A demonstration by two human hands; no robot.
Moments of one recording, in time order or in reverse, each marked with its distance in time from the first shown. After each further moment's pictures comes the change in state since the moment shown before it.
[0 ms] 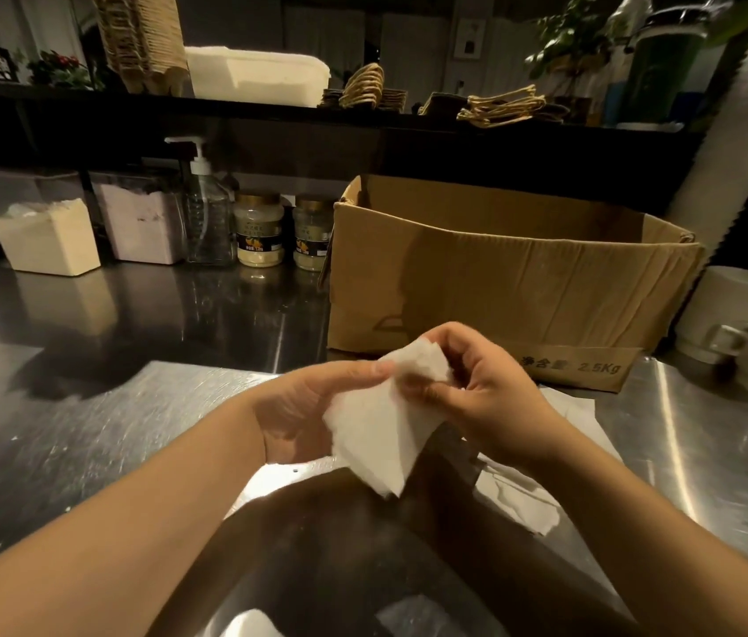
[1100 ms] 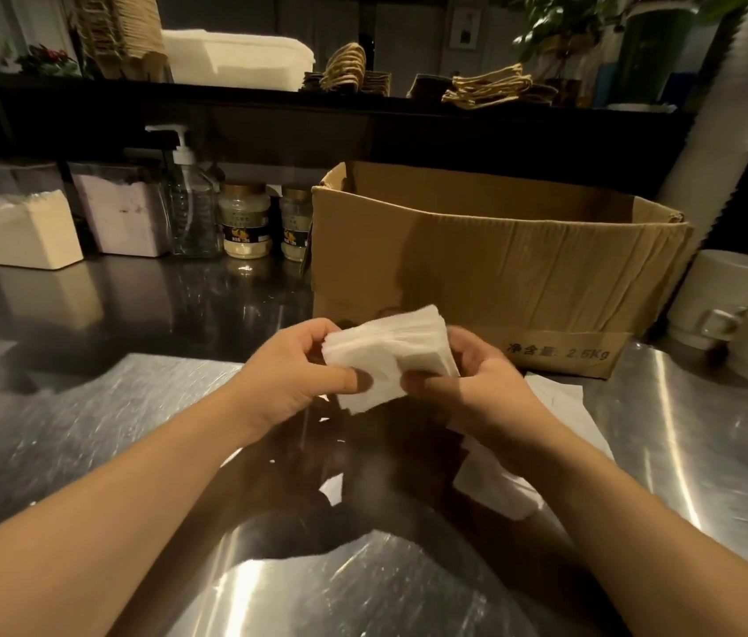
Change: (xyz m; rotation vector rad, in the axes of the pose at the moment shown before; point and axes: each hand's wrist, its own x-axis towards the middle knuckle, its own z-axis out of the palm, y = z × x) left_hand 0.016 -0.011 -0.012 0.528 0.554 0.303; right_hand 0.000 0.032 -0.009 0.217 0.035 0.180
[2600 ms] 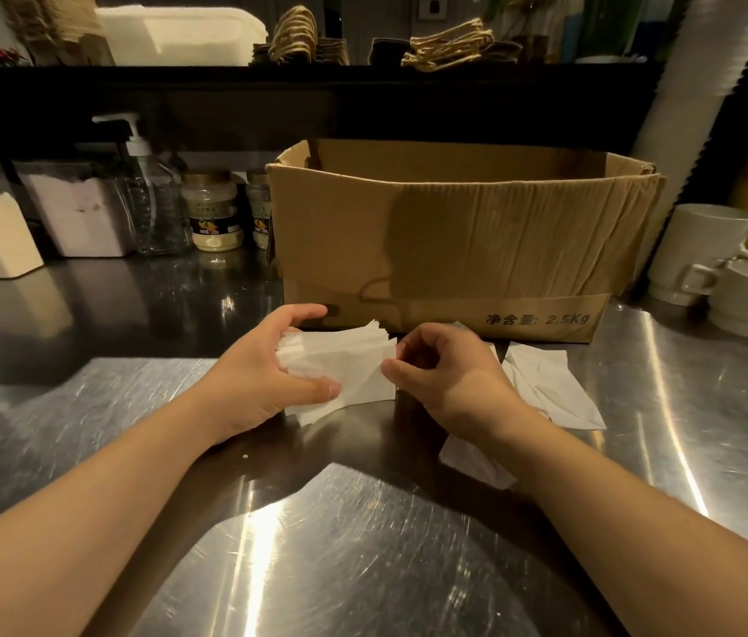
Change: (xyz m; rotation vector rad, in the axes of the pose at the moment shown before) left_hand 0.006 -0.016 0.002 0.188 0.009 0.038; right_hand 0.009 0.019 0.000 -0.454 0.251 0.029
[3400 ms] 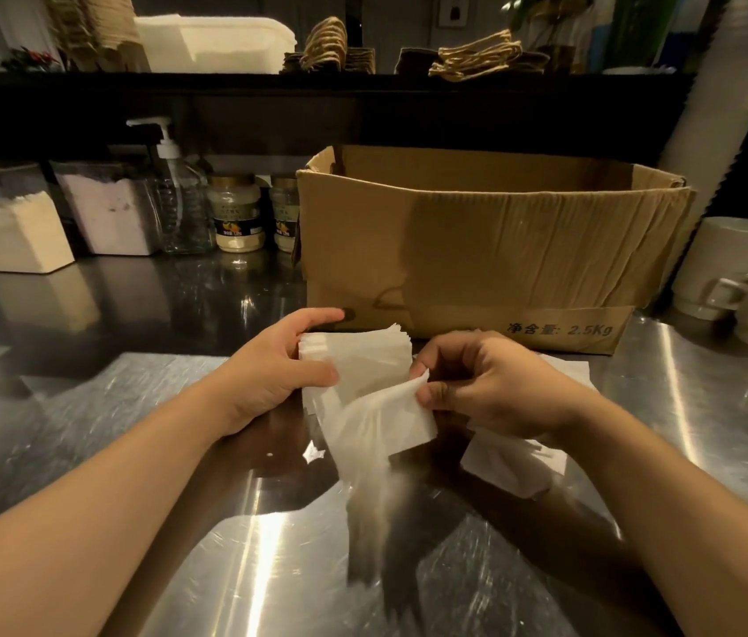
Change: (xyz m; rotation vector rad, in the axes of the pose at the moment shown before) left_hand 0.002 0.000 -0.015 -0.171 -0.092 -0.099; right_hand -0.009 -0.019 -0.038 0.136 -0.447 -0.026
